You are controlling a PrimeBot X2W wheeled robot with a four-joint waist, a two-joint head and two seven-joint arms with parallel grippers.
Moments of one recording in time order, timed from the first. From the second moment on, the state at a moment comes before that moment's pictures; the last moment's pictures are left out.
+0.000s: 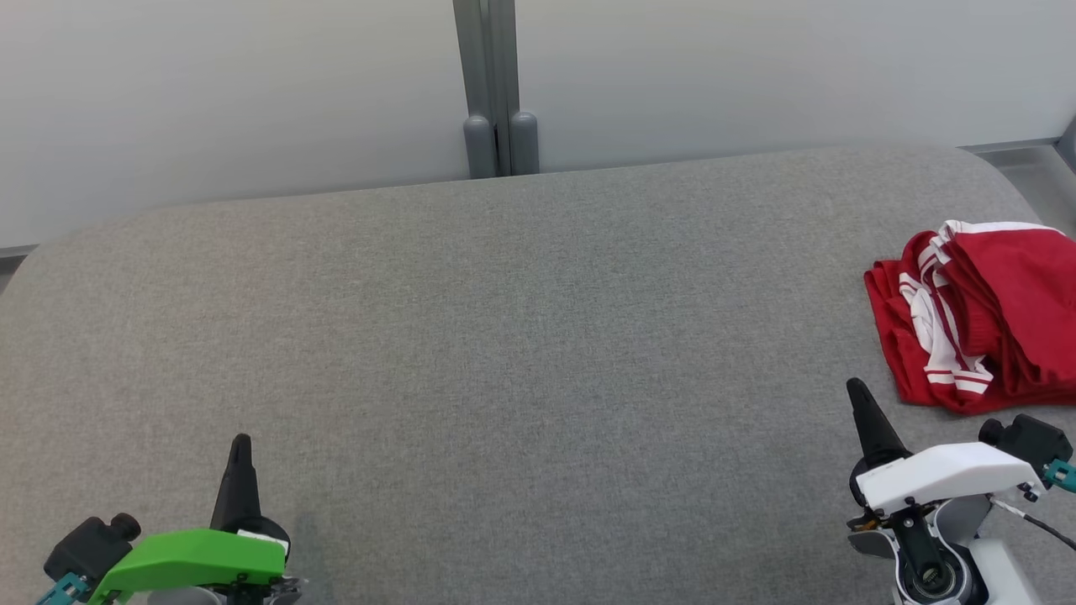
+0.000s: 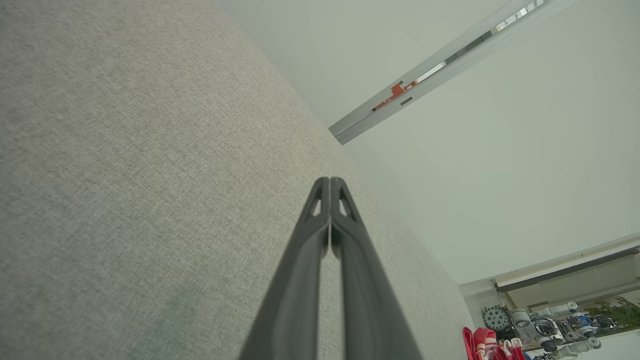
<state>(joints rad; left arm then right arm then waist) -0.03 0.04 0.04 0.26 -1.00 -0.09 -0.06 -0.12 -0.09 -0.03 0.31 1.00 0.13 0.01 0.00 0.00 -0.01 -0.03</state>
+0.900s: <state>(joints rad) -0.06 0.04 0.07 0.26 -1.26 -0.11 0.02 -0.11 -0.07 -0.06 0.28 1.26 0.13 0.05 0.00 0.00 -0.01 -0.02</state>
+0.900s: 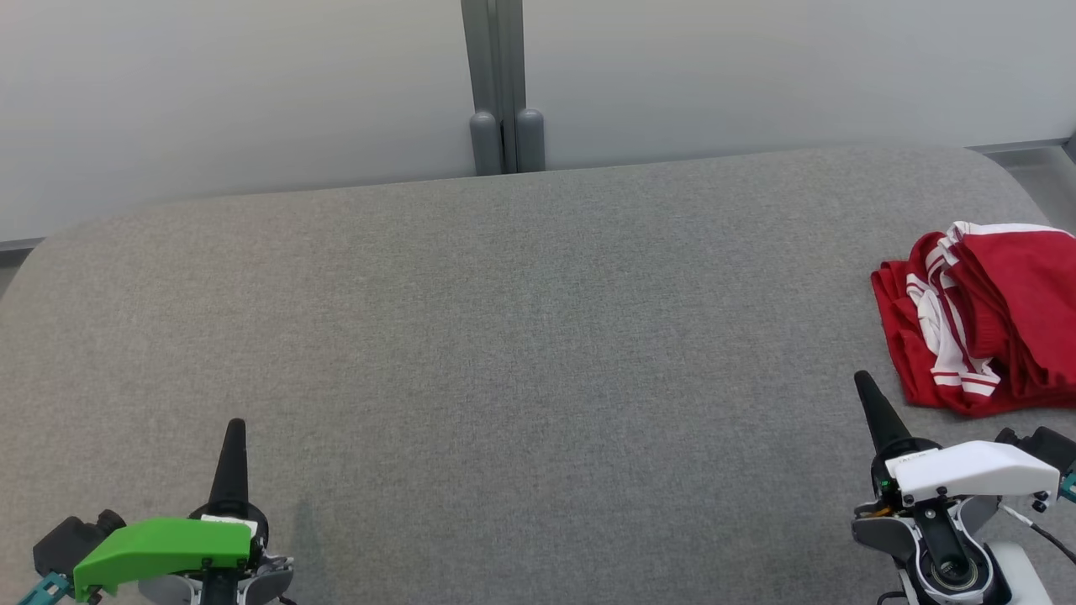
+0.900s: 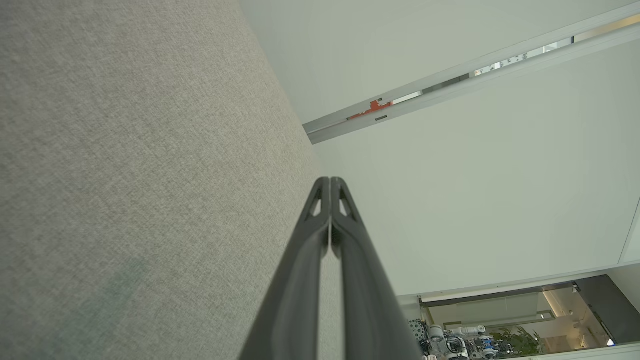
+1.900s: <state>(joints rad) -0.09 0.05 0.10 0.25 -1.49 -0.12 0.08 -0.11 -0.06 -0.10 0.26 1.49 0.13 0.09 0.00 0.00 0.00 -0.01</state>
